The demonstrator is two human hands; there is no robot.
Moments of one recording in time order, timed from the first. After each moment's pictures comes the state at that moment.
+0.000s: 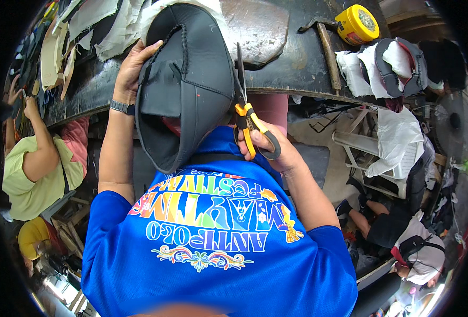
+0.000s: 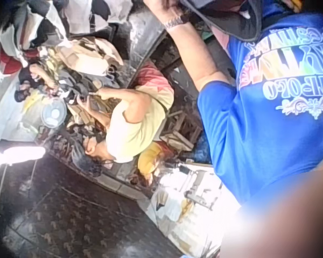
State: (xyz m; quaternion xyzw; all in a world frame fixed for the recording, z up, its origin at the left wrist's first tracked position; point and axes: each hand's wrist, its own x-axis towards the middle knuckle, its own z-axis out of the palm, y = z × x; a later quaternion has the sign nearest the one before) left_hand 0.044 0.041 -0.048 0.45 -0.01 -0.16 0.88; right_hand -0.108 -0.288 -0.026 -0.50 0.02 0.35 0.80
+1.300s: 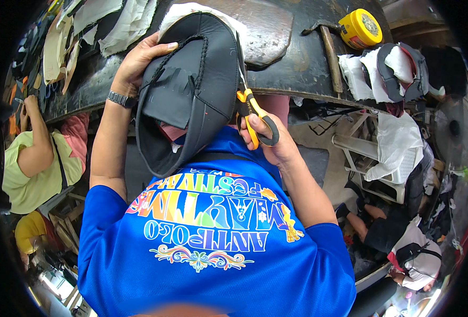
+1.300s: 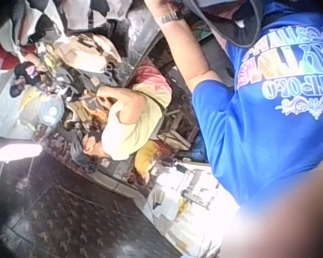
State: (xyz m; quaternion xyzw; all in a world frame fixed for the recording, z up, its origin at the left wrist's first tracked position) left_hand 0.046 0.032 -0.023 0.54 -0.02 -0.25 0.80; right_hand -0.097 -0.279 -0.021 -0.51 0.09 0.30 0.80
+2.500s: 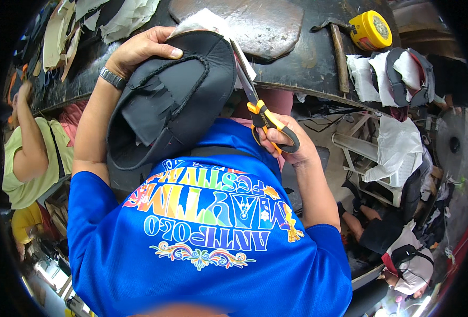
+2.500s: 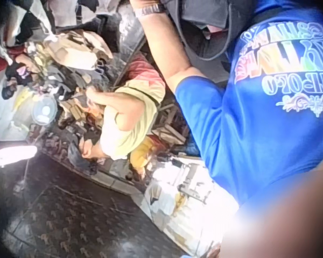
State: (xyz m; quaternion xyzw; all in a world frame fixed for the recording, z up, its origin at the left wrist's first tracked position) left_hand 0.045 0.036 0.002 0.59 -0.09 -0.40 0.70; right_hand -0.094 -0.315 -0.027 -0.51 0.02 0.38 0.77
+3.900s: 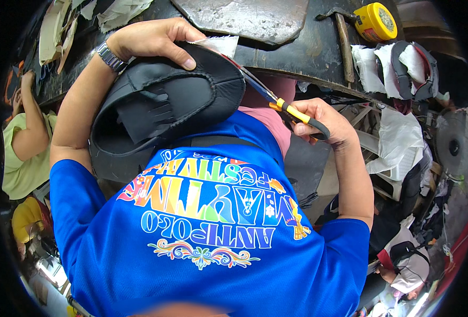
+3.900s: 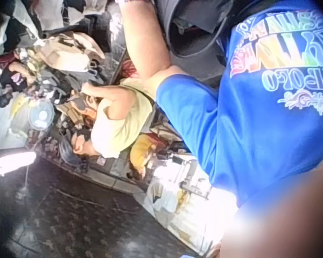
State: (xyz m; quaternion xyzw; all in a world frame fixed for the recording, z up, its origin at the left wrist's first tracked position) left_hand 0.050 0.004 0.018 0.65 -0.29 -0.49 0.51; right_hand -0.056 -0.366 0.005 -0.64 -0.05 0.50 0.58
